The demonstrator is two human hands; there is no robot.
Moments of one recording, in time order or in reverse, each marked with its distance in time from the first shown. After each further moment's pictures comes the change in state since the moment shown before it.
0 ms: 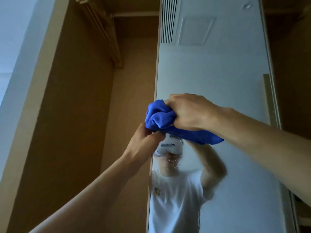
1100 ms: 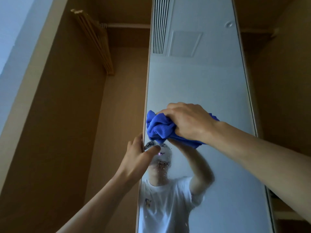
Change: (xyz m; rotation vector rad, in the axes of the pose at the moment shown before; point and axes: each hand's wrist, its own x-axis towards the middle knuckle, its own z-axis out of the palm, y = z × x) left_hand -0.022 -0.022 0.015 0.101 0.021 -0.025; right_hand -0.027 0.018 0.015 -0.116 0.155 -0.066
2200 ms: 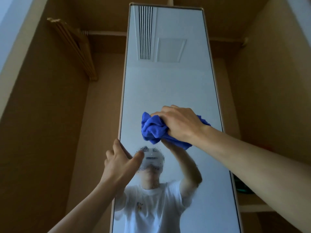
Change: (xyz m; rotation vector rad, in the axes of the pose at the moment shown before) left_hand -0.013 0.018 0.031 0.303 0.127 -0.177; right_hand -0.037 0.045 -0.007 -0.008 0.059 0.052
